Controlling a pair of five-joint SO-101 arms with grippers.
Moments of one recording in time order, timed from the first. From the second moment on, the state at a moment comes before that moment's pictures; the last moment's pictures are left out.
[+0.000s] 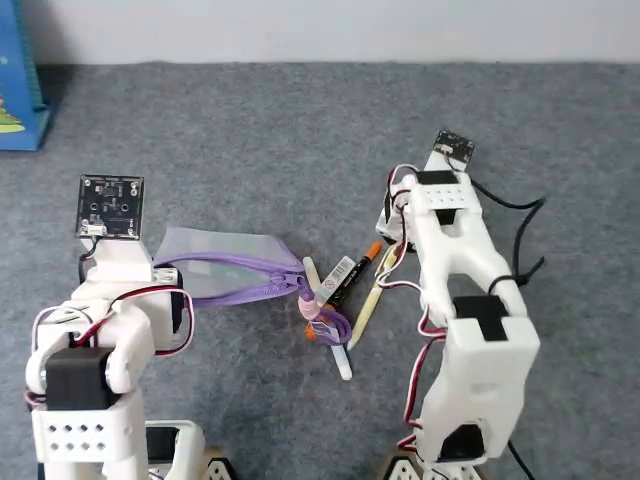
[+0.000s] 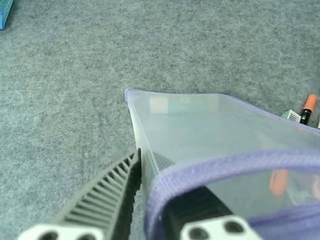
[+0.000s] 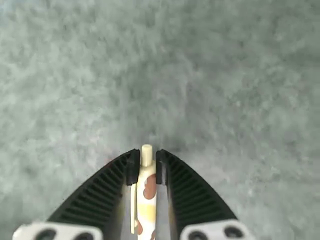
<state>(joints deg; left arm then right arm) -5.8 -61.4 39.6 83.6 2.7 -5.5 23.2 1.7 63.0 -29.6</state>
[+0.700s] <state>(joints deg) -5.8 -61.4 39.6 83.6 2.7 -9.6 -21.7 1.8 92.6 -22.9</state>
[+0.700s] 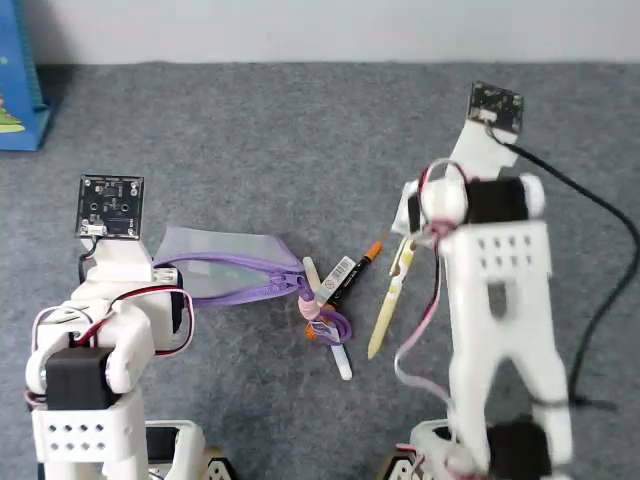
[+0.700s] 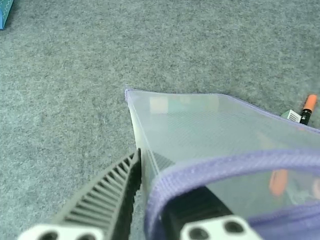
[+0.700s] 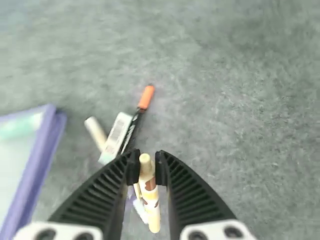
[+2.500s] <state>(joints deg) -5.8 -61.4 39.6 83.6 2.7 -44.2 -68.9 19.9 47.4 -10.6</state>
